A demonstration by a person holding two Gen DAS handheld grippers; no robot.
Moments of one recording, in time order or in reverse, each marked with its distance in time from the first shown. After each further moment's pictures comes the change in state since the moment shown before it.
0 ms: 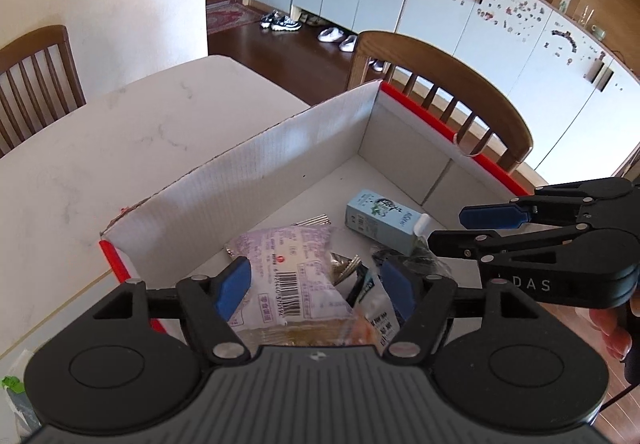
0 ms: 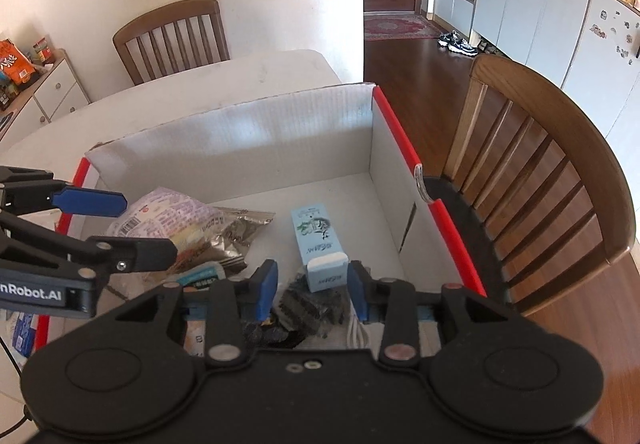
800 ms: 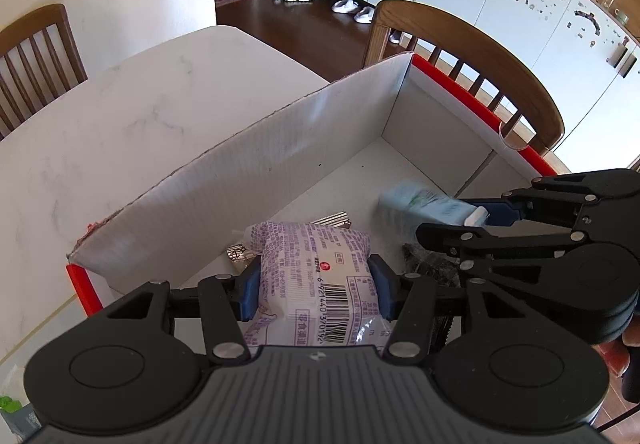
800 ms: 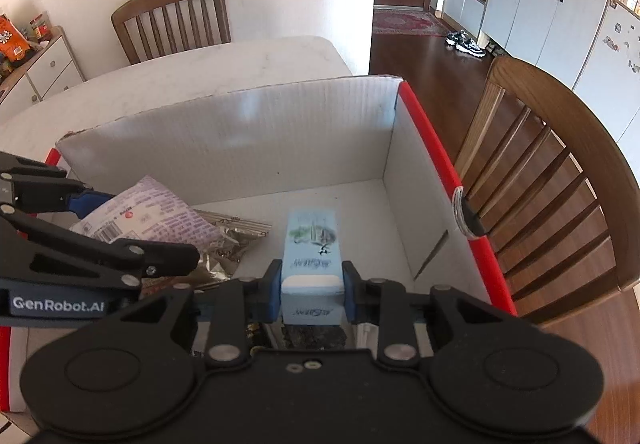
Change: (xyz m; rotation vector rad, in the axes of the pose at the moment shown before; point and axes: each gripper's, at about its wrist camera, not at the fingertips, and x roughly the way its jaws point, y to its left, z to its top) left arm 0.047 0.002 0.016 -0.012 0.100 0.050; right arm 0.045 0.008 0.012 -0.049 0.037 -0.021
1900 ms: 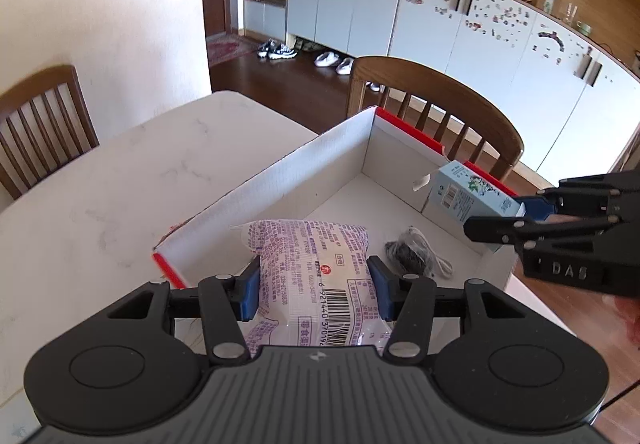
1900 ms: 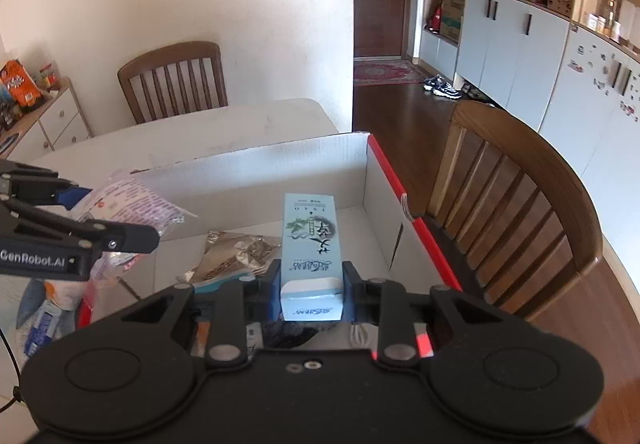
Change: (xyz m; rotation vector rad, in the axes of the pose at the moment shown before) left arm -0.076 0.005 -0.025 0.076 -0.170 -0.019; right arm -0.089 0.012 -0.030 0.038 -0.179 -0.032
